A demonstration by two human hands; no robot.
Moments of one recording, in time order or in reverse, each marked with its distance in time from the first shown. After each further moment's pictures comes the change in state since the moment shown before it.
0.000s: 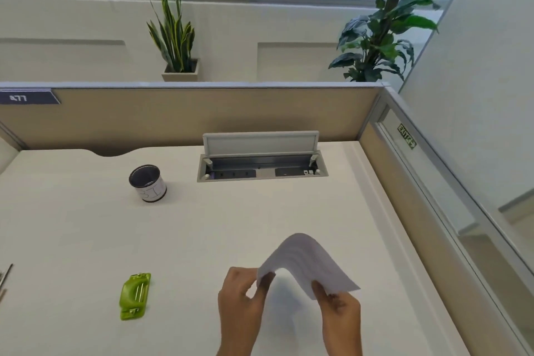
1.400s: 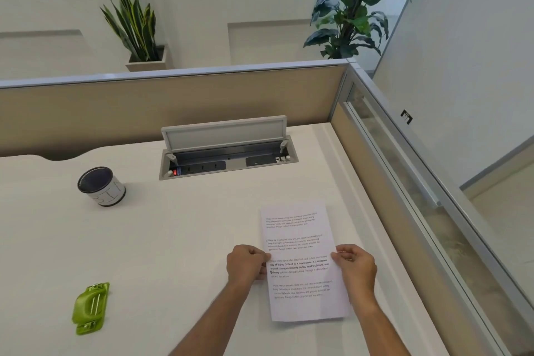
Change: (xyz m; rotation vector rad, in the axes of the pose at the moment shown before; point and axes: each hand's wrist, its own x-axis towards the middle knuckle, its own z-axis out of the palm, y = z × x) left_hand 0.059 0.003 0.123 -0.023 -0.418 -0.744; right_hand 0.136 0.038 -0.107 -0.296 0.165 0.247
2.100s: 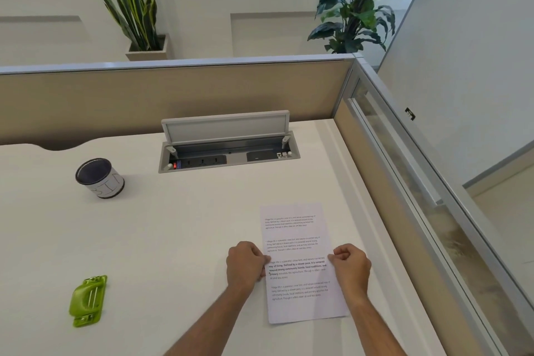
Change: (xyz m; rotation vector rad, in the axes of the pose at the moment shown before) left_hand 0.004 -0.011 0.006 0.228 0.078 0.088; right_hand 0.006 0.008 0.014 -0.254 0.018 -0.029
